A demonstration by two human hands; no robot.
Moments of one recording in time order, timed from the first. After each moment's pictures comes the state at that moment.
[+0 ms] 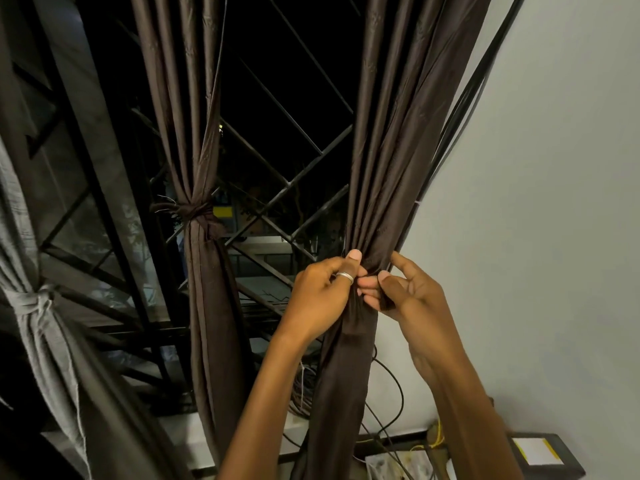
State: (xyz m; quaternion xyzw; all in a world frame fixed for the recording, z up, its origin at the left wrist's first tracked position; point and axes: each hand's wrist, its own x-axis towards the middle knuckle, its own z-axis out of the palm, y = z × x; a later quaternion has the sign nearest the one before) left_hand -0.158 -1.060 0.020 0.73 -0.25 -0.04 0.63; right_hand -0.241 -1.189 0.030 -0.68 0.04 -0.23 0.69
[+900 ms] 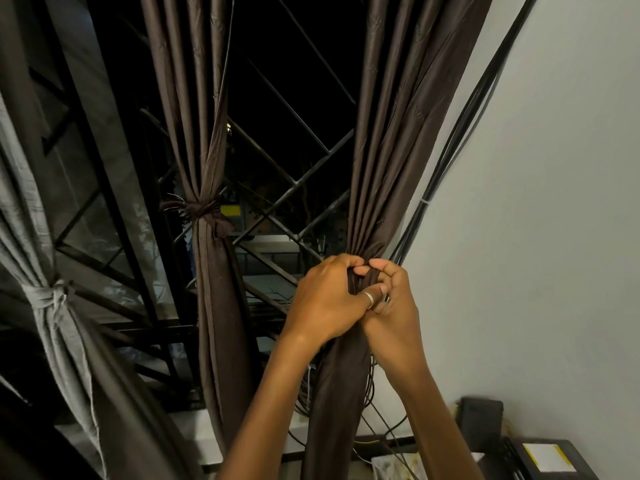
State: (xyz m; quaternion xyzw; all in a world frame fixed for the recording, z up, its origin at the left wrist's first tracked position) left_hand -0.163 -1.056 0.034 0.87 -0.27 0.04 0.42; right_hand -0.217 -1.165 -0.011 -0.75 0.04 -0.31 0.59
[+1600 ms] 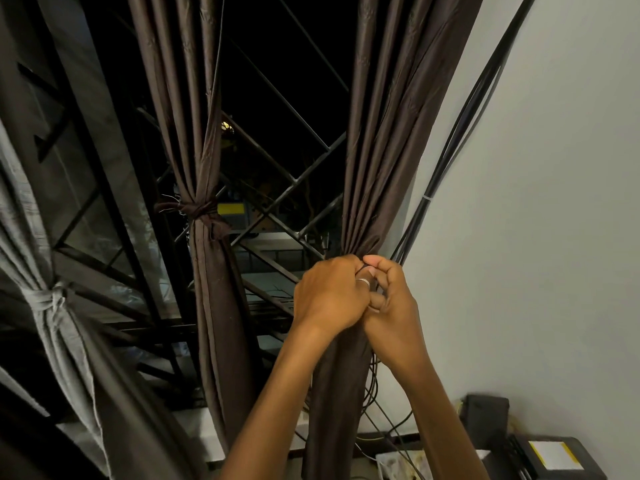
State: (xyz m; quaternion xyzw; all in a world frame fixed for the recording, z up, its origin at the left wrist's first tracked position) left_hand -0.163 -1.068 0.044 0.91 -0.24 0.06 0.33; right_hand -0.215 -1.171 -0.005 -0.78 0.03 -0.29 0.55
